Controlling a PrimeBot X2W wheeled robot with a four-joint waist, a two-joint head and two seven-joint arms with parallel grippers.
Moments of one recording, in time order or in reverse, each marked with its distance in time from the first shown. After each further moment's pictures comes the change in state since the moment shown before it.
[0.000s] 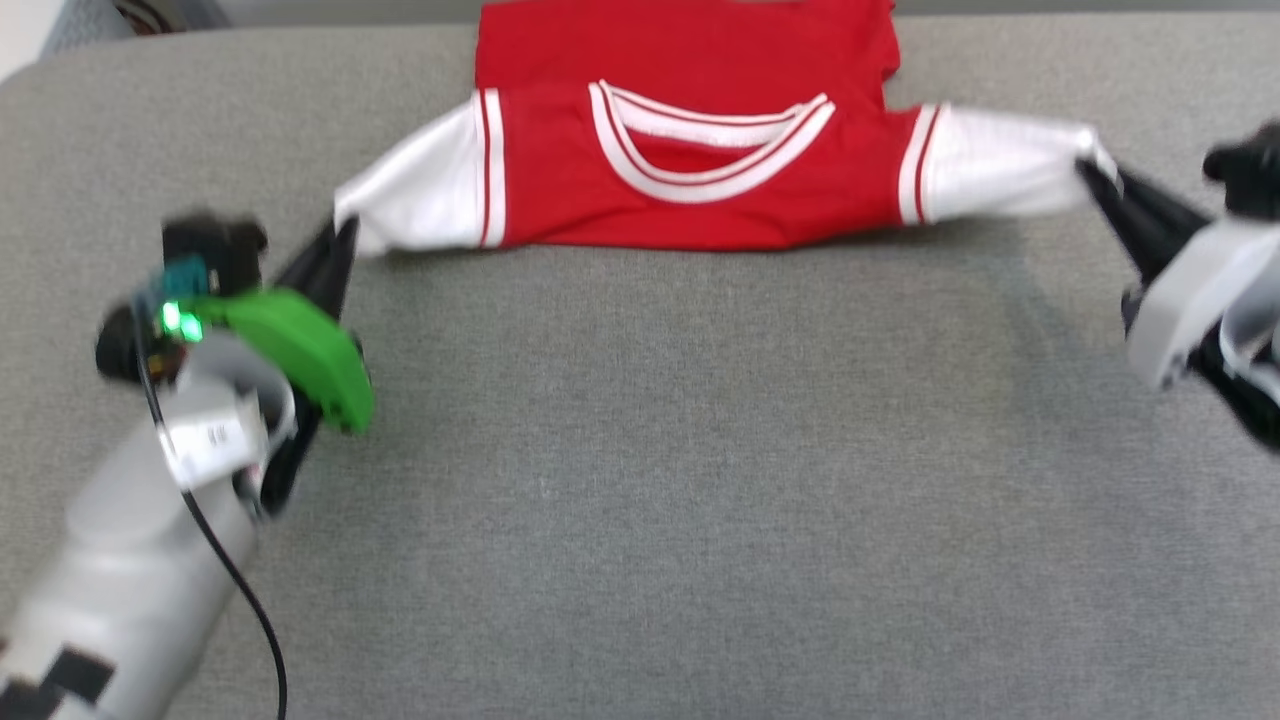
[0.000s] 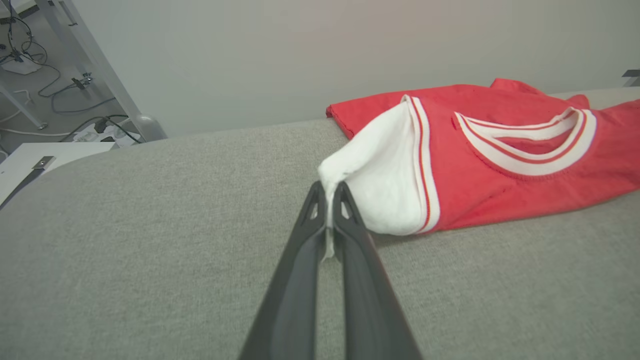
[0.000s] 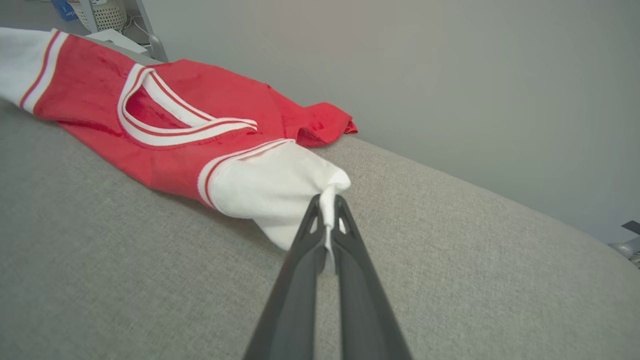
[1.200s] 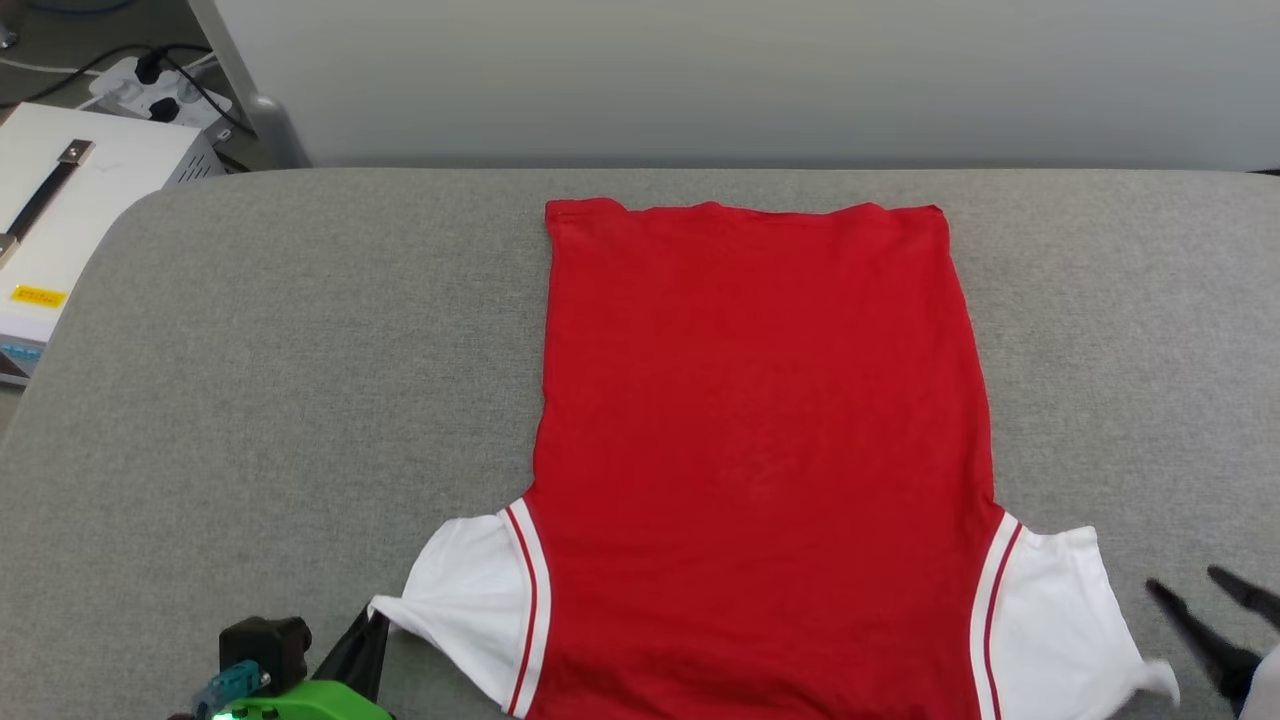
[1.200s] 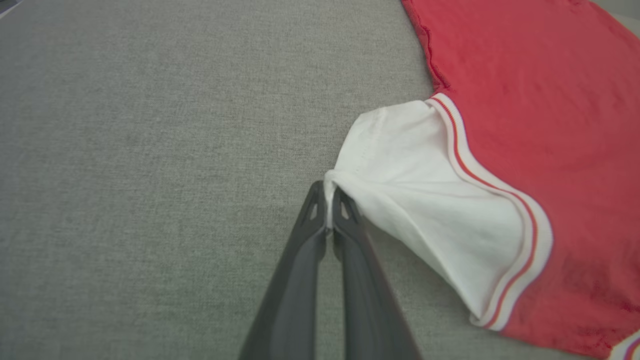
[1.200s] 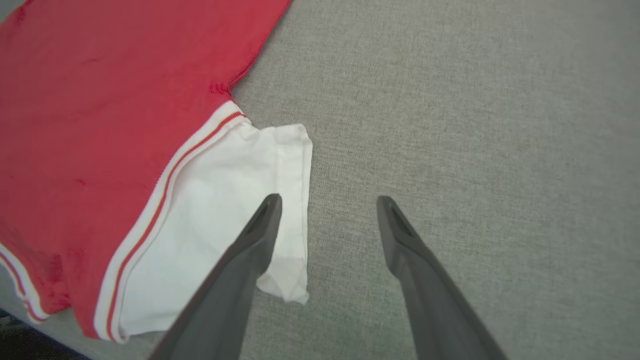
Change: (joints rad) left arm 0.767 0.078 0.108 -0.476 -0.021 0.265 -0.001; right arm 0.943 -0.124 -0.534 -0.352 -0.030 0.001 0.196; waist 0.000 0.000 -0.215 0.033
